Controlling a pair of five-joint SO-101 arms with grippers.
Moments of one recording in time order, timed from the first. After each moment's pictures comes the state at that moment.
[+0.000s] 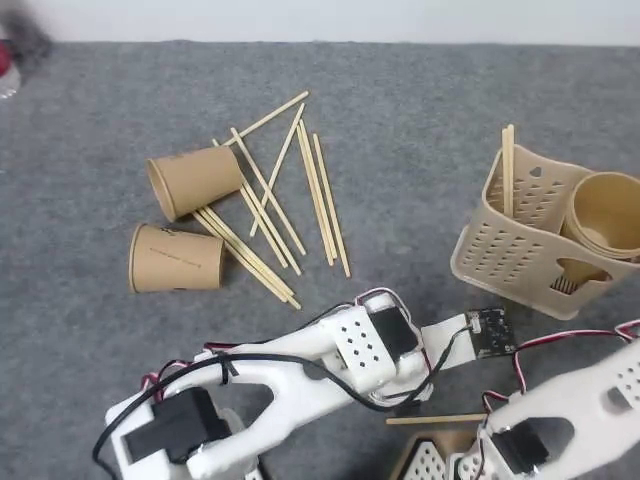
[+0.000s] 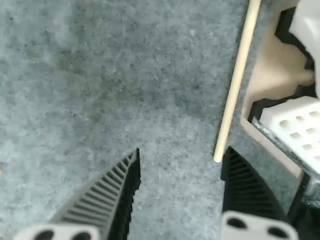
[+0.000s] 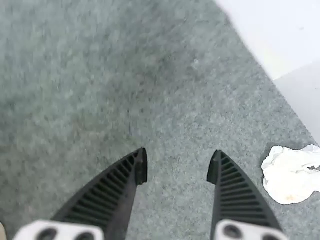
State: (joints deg) left arm 58.0 -4.8 33.3 69.3 -9.8; right arm 55.0 40.4 -63.2 81.5 22.1
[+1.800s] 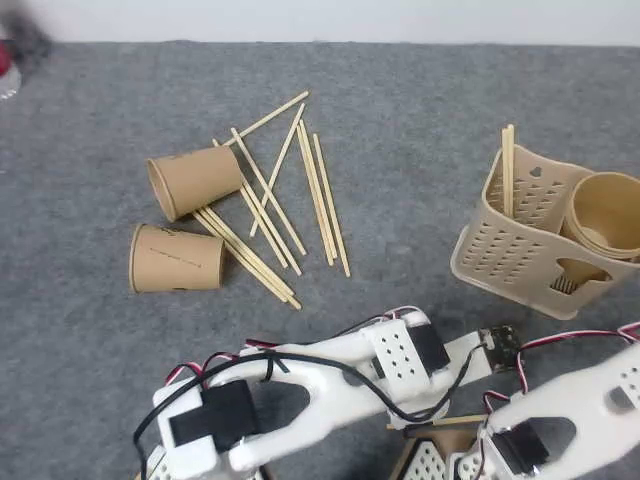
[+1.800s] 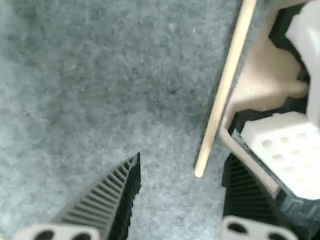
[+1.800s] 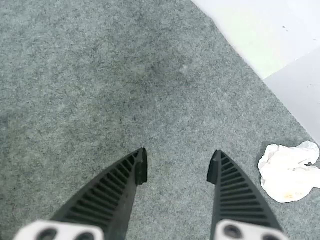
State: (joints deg) left arm 63.1 6.5 26.9 72.8 -1.2; right arm 56.1 42.7 -66.6 81.5 20.4
